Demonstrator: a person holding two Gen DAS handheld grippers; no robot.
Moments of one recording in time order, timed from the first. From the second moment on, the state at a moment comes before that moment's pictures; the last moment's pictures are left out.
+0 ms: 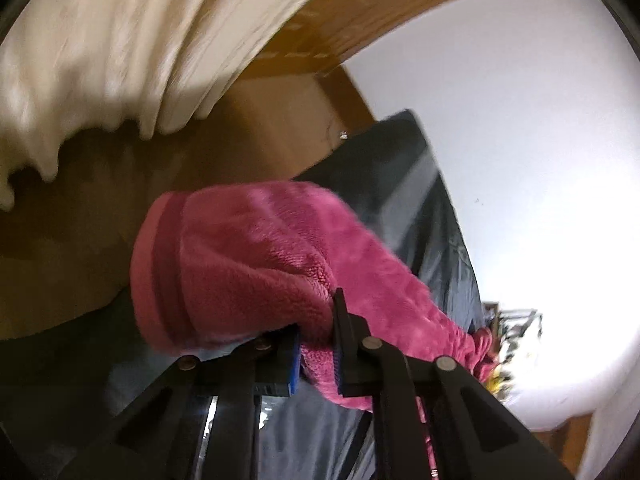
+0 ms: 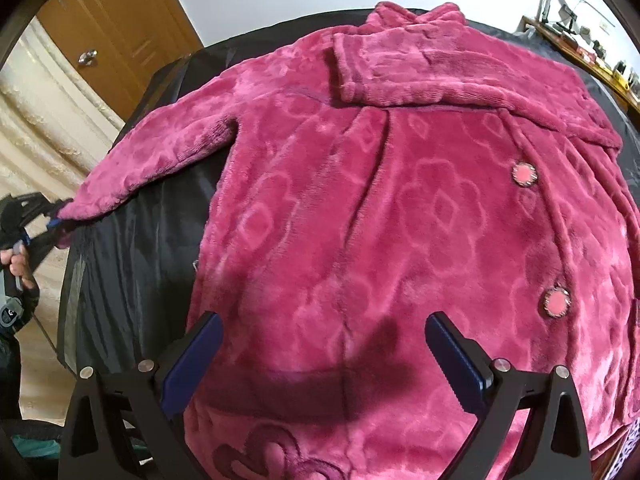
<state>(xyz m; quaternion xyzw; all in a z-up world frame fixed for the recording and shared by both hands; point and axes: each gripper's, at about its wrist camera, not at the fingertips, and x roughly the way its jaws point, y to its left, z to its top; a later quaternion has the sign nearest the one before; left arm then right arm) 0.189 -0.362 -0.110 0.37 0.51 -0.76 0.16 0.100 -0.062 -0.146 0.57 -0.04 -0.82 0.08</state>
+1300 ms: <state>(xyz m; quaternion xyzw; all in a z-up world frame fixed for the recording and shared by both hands) 0.133 0.208 -0.073 0.46 -0.17 -0.86 -0.15 0.128 0.212 -0.156 0.55 -0.16 -0.82 0.05</state>
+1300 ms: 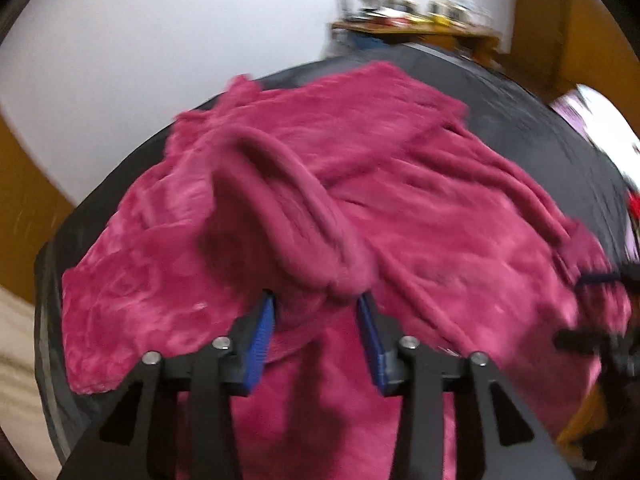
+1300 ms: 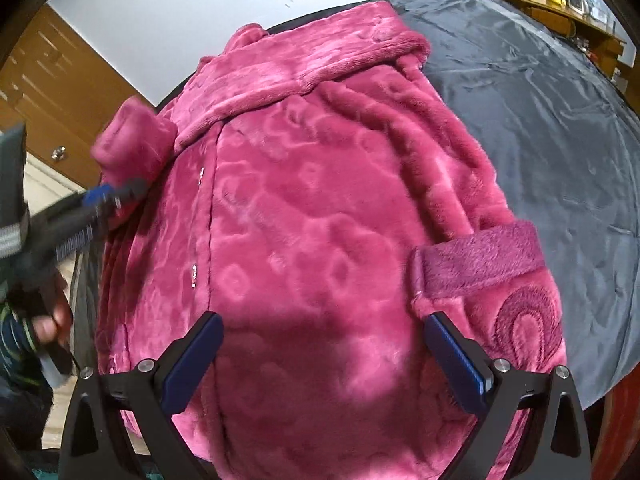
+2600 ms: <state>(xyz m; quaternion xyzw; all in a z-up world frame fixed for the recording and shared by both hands) 0.109 0.028 -0.112 0.56 0.11 -0.82 -0.08 -0.064 0.112 -0.169 0.53 -0.16 -0.82 0.15</state>
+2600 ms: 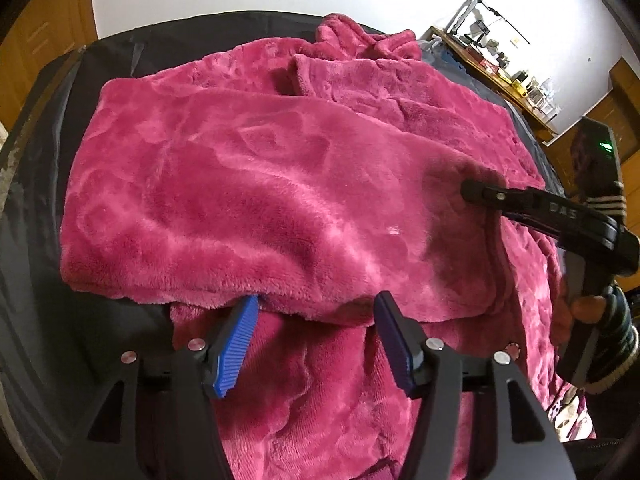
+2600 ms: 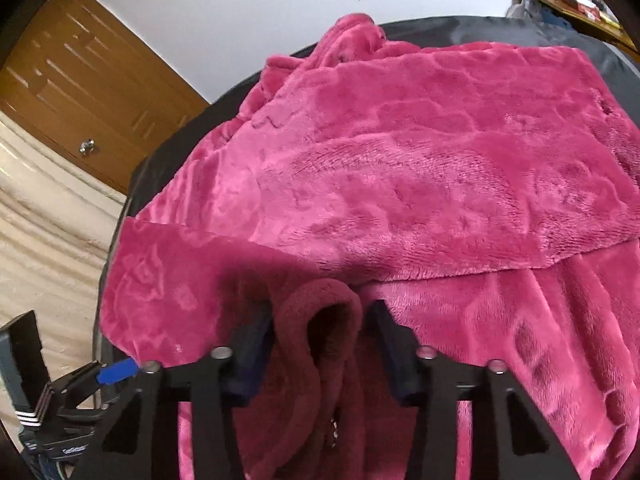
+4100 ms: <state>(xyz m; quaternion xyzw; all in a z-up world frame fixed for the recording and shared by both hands) 0.055 -0.032 -0.103 0.51 0.18 -0.84 -0.02 -0.145 0.131 -0.008 0.38 -0.07 -0.92 0.11</state>
